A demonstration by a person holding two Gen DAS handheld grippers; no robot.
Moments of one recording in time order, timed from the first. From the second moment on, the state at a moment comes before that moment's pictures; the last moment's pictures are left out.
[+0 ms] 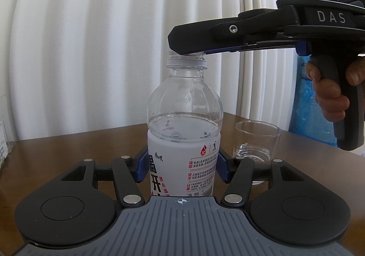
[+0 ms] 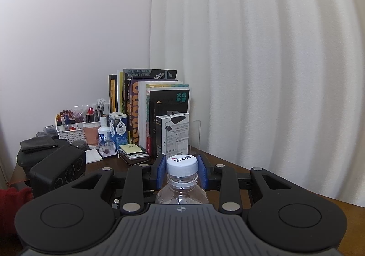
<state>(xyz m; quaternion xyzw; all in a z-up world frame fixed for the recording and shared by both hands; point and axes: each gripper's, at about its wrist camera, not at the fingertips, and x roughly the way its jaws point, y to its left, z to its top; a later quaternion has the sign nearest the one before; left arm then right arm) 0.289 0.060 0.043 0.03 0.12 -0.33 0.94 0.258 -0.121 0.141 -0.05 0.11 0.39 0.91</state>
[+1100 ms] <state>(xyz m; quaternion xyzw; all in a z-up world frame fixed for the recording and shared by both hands) 0.290 0.058 0.038 0.03 0.12 -0.33 0.94 0.240 -0.120 0.149 -0.08 0.09 0.36 0.92</state>
